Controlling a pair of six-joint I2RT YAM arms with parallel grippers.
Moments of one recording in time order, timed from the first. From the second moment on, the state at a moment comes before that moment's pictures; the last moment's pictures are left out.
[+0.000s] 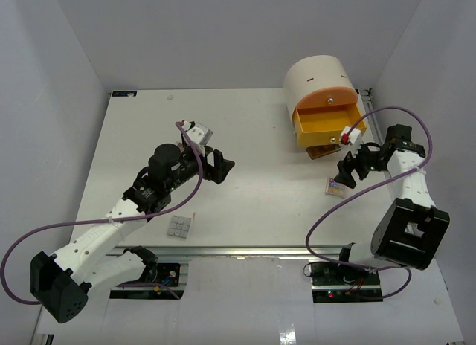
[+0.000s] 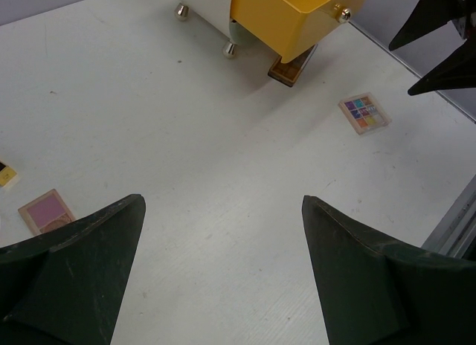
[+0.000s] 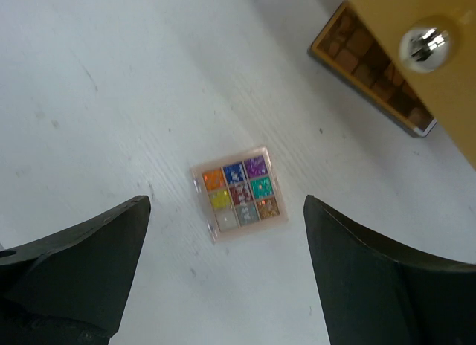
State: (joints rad) left arm -0.64 0.98 0.81 0.00 0.12 -0.13; right arm -0.30 1.38 1.07 -0.90 -0.81 -1.18
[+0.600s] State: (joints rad) left arm -0.64 0.98 0.81 -0.01 0.14 -0.14; right arm -0.02 1.59 1.06 -0.86 -0.26 -1.36
